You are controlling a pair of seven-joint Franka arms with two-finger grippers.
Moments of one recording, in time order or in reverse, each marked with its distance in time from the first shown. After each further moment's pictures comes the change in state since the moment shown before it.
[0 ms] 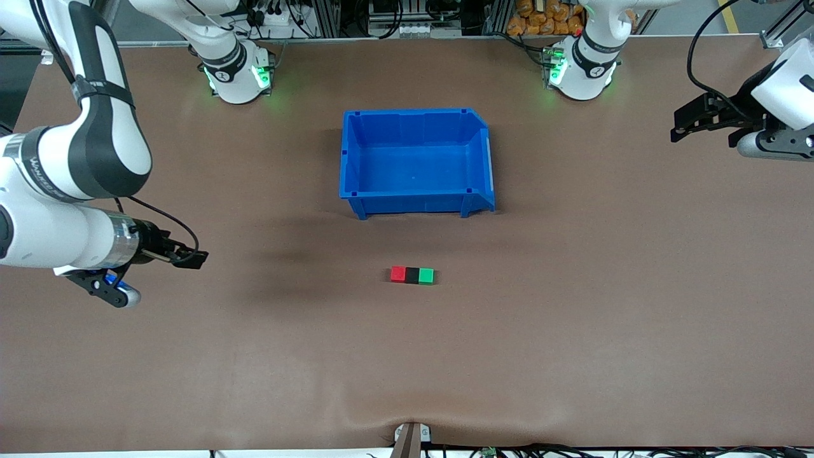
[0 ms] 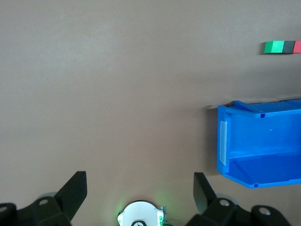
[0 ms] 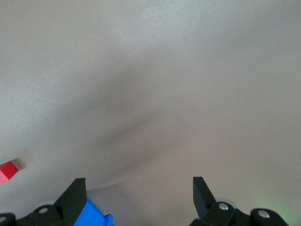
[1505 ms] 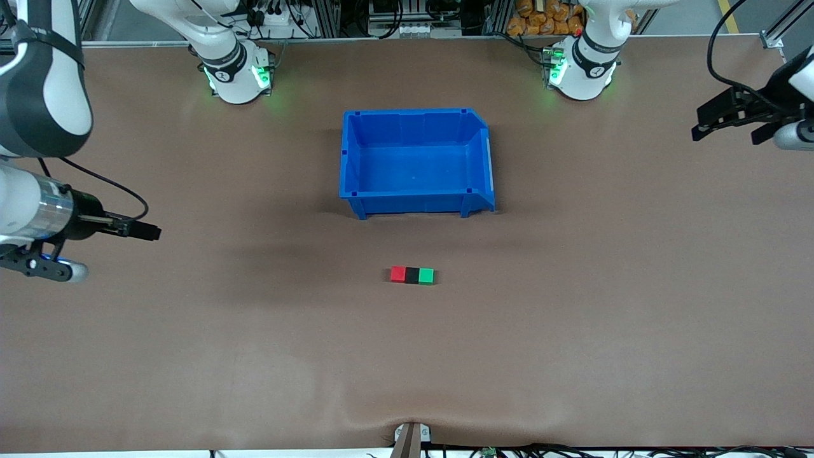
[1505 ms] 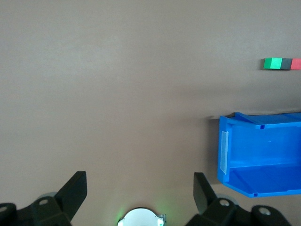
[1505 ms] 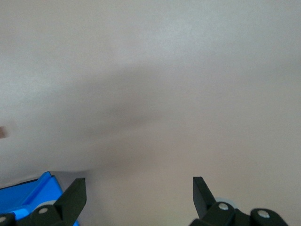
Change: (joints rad) left arm 0.015 -0.001 0.031 0.050 0.000 0.002 0.005; right arm -0.024 -0.125 -0.058 0.000 -0.034 -0.064 -0.312
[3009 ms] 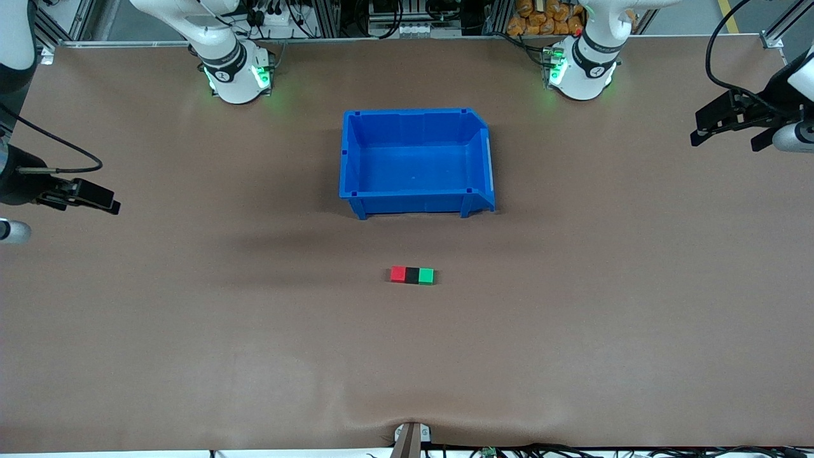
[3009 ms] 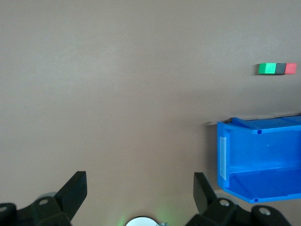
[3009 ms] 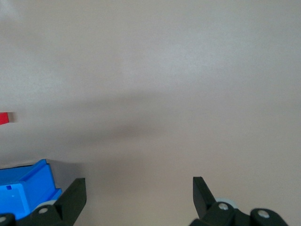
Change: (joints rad) left arm -0.008 0.013 -0.006 0.001 -0.010 0.038 0.014; right arm -0.011 -0.119 -0.037 -0.001 -0.001 -0.016 -0.171
